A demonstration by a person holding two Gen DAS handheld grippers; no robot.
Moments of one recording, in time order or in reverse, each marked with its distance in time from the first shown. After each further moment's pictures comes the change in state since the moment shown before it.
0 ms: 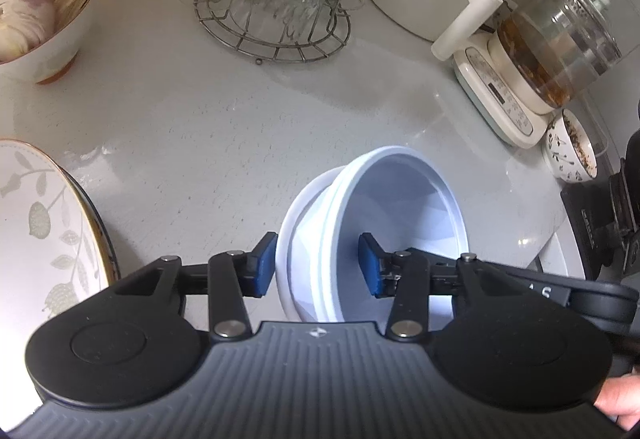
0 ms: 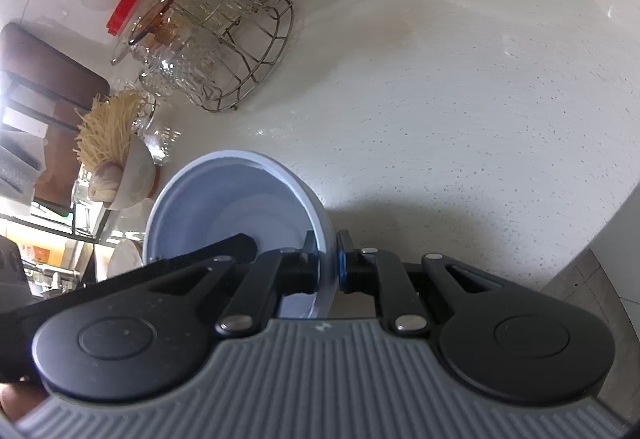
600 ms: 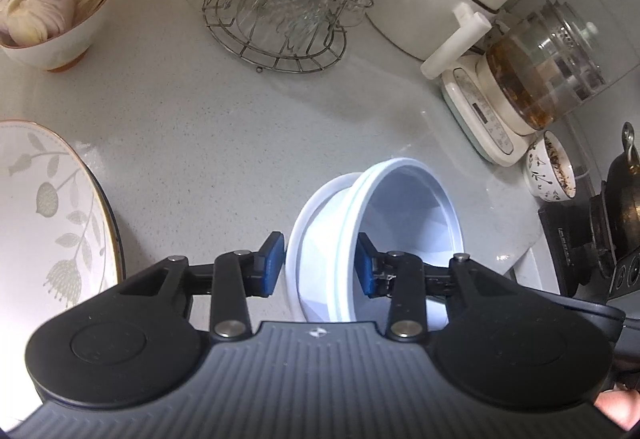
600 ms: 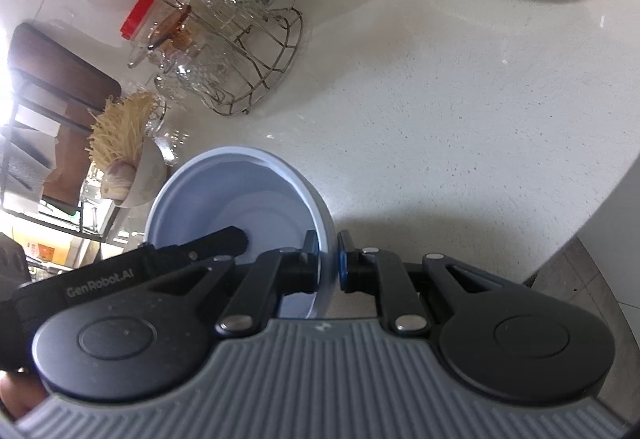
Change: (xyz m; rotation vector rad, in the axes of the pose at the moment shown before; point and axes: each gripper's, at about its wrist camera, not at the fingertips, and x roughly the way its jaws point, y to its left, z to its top) left arm -0.025 0.001 -0.006 -0.056 -0.025 -0.050; right arm -0.021 0.007 -0.009 -0.006 -0.030 0.005
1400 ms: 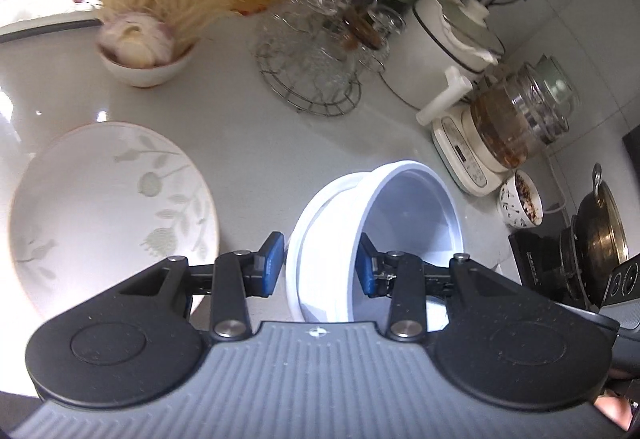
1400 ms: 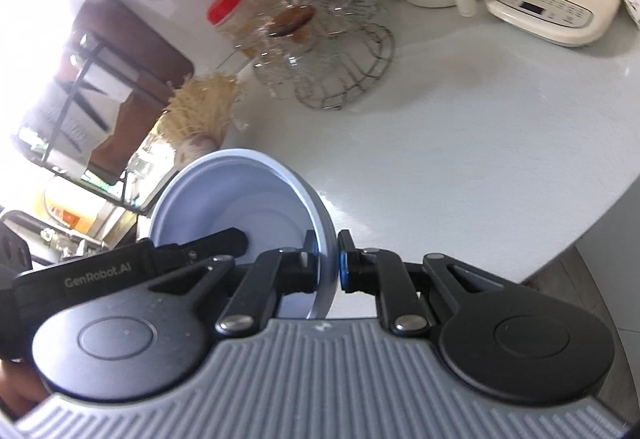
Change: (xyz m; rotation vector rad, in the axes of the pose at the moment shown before) left arm -0.113 0.031 -0.024 -0.087 -0.107 -0.010; right arm -0.048 0.081 -0.030 -0.150 -0.031 0.061
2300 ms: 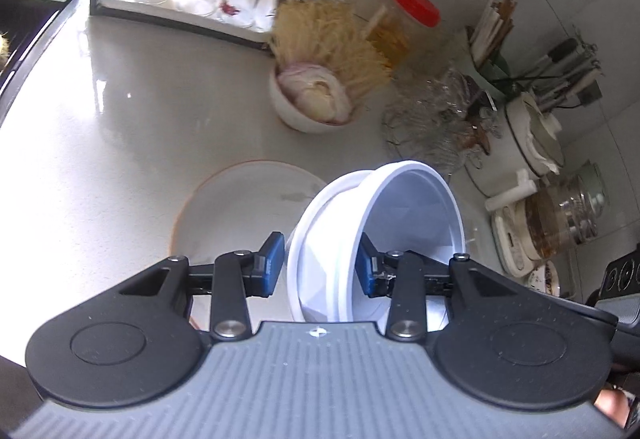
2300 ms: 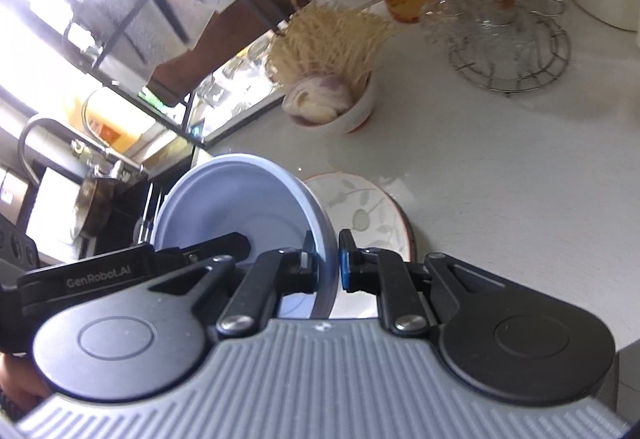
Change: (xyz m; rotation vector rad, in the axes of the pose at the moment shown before) left arm -0.067 0.132 0.014 -0.250 -0.108 0.075; right arm 0.080 0.124 0.005 -0.238 0.177 0.101
